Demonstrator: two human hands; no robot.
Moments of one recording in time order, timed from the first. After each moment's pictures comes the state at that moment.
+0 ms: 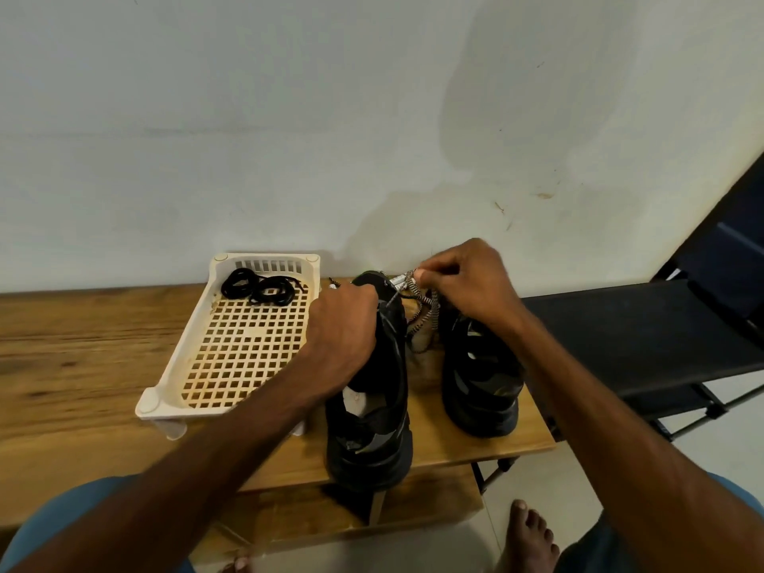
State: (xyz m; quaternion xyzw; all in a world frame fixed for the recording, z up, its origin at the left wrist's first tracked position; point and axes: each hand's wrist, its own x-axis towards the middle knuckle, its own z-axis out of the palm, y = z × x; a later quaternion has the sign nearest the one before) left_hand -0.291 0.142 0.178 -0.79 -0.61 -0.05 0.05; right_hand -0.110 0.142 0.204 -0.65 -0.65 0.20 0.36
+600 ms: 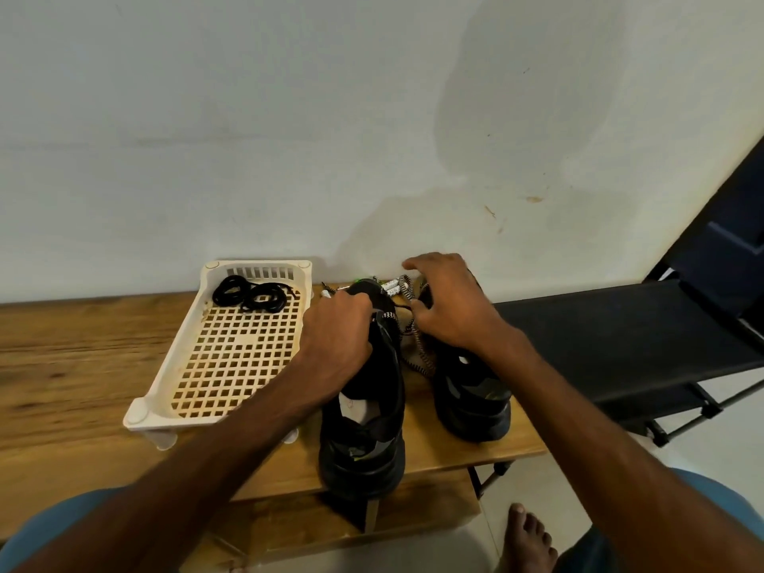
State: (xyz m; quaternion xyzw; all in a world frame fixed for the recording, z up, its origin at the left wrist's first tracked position) left_hand -0.290 0.148 0.167 -0.80 -0.59 -0.08 0.04; right_hand -0.116 0.140 0.192 -0.65 -0.73 0.08 0.20
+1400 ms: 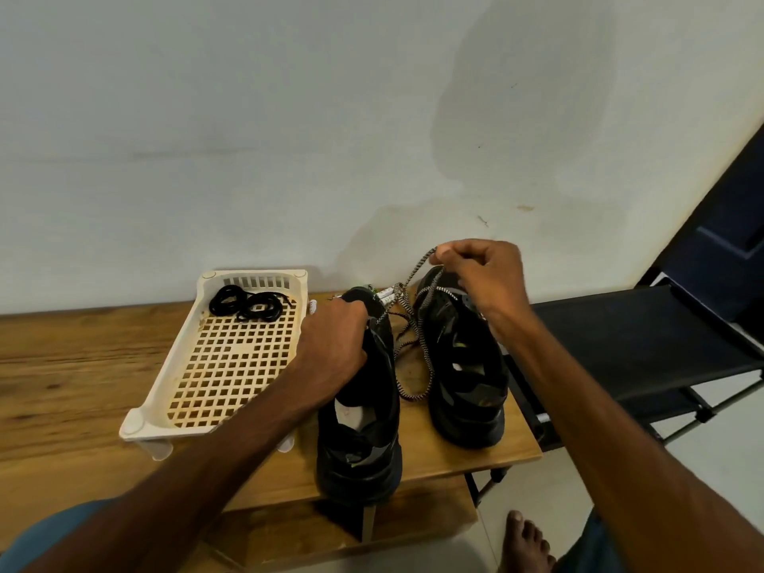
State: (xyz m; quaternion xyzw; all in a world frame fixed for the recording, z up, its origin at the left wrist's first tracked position) left_hand -0.289 0.148 0.172 -0.81 -0.58 -0.07 0.02; right_hand -0.086 0.137 0.216 -0.62 -0.51 0.25 0.55
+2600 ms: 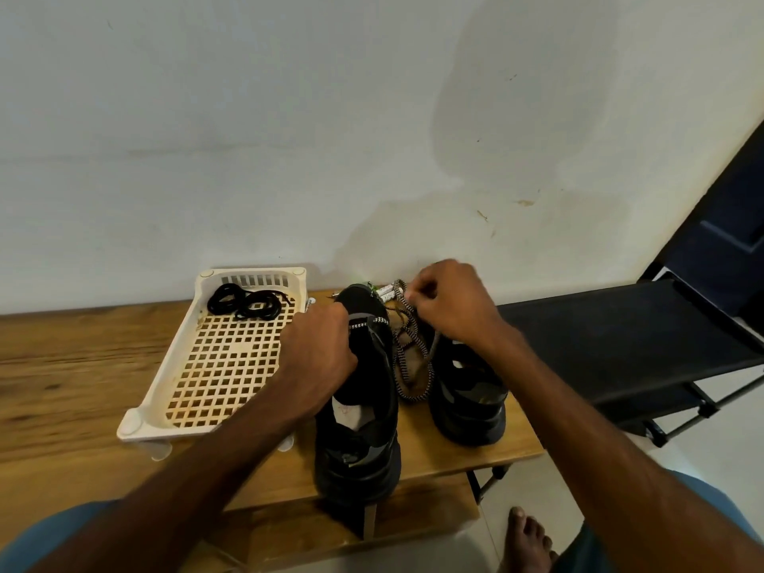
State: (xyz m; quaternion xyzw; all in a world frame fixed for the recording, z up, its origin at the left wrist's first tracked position) left_hand -0.300 0.131 0.178 -0.76 -0.64 -0.07 0.01; right_hand -0.109 0.138 0.197 -0.69 -0.66 0.14 0.27
